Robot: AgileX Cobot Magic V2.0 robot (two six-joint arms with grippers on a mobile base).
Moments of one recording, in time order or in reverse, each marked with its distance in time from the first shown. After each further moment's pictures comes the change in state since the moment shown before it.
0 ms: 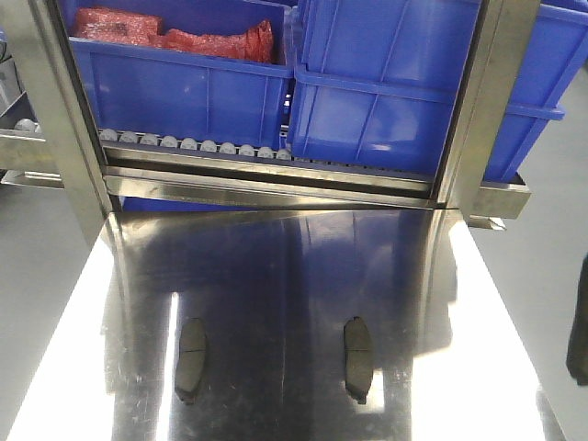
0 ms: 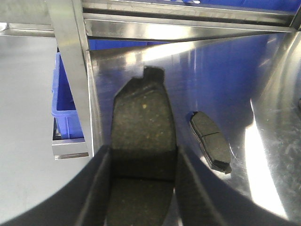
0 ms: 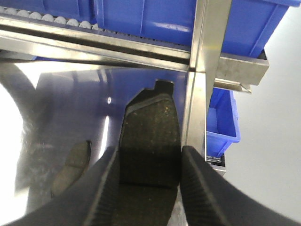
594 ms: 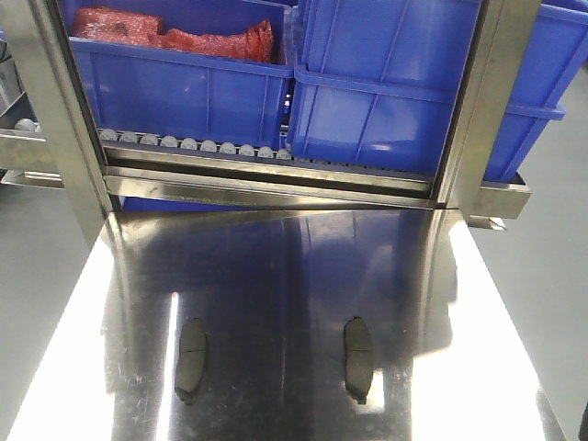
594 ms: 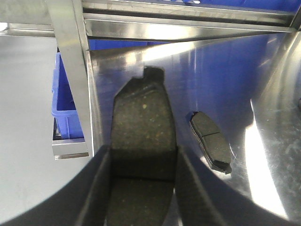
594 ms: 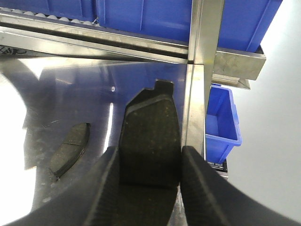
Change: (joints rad) left arm 0.000 0.000 0.000 0.000 0.000 0.000; right arm 0.000 -0.317 0.227 0.000 0.001 0.000
